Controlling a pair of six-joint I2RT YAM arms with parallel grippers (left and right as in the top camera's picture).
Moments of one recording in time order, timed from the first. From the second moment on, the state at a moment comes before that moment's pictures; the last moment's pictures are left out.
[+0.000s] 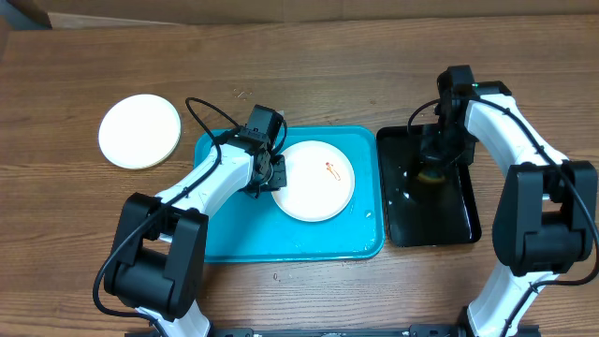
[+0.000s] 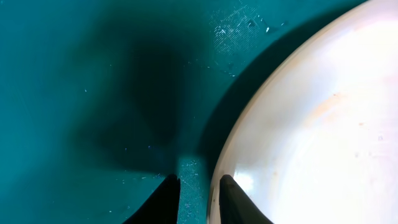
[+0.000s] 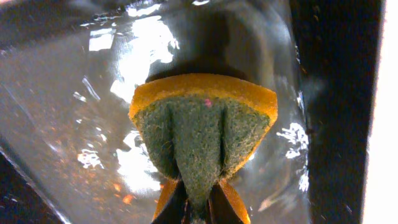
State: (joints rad) left arm -0.35 1.83 1.12 -0.66 0.01 -0.44; right arm 0.06 1.98 1.44 -1.04 0.00 0.28
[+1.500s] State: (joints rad) left arm -0.35 1.84 1.12 -0.65 0.02 -0.44; right arm 0.17 1.87 1.47 -1.09 0.04 0.29
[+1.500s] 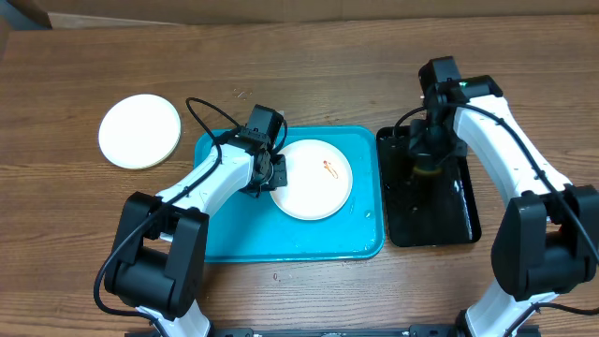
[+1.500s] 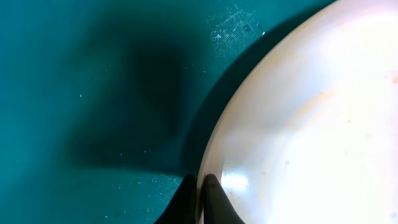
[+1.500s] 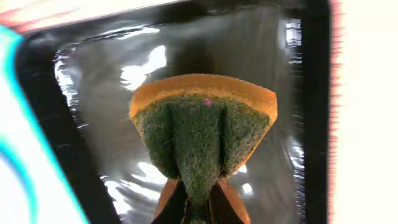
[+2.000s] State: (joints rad) left arm -0.35 1.84 1.12 -0.65 0.02 -0.44; right arm 0.52 1.87 1.47 -0.84 -0.17 0.27
